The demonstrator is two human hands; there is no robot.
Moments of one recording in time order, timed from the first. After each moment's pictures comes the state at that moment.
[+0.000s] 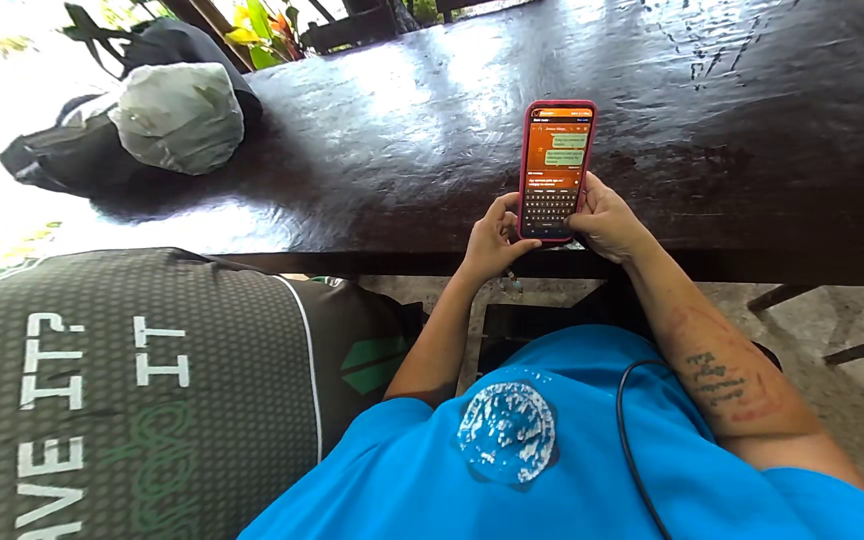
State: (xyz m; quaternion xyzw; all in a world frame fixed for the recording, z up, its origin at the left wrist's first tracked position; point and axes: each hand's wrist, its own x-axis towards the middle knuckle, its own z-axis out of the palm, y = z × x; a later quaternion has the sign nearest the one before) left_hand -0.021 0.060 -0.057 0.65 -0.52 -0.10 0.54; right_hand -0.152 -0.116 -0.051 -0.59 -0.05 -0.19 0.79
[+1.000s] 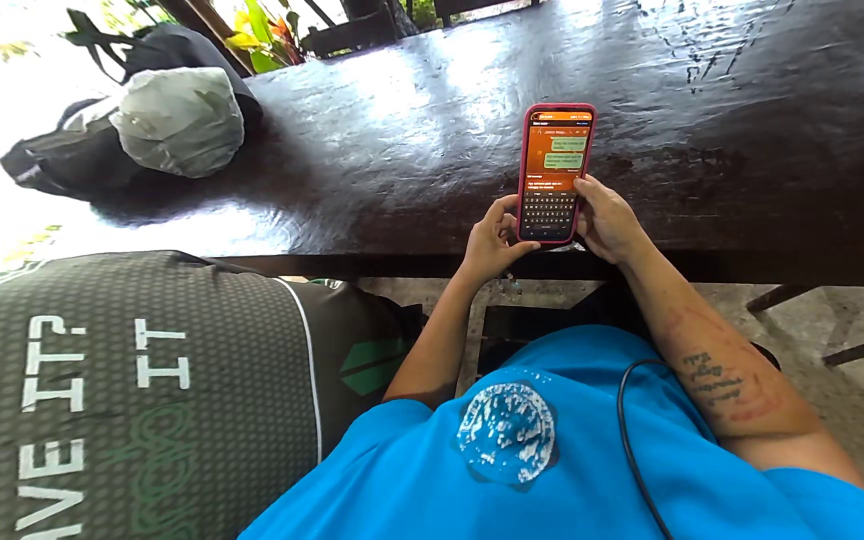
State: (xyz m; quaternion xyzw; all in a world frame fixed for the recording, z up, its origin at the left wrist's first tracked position) left_hand -0.018 0.060 -0.060 0.65 -0.53 -0.10 0.53; right_hand -0.152 -0.109 -0.042 -0.52 0.04 -0.21 0.82
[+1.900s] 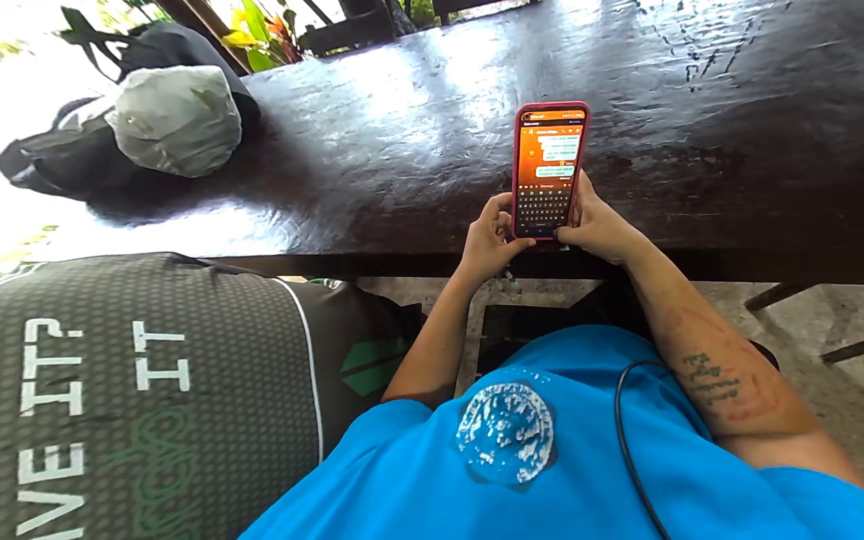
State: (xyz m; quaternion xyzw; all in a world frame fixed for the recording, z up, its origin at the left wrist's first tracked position) left_hand -0.022 0.060 -0.057 0.65 -0.51 -0.11 0.56; right_hand -0.154 -0.113 -0.042 -0.66 -0.02 -0.13 0.74
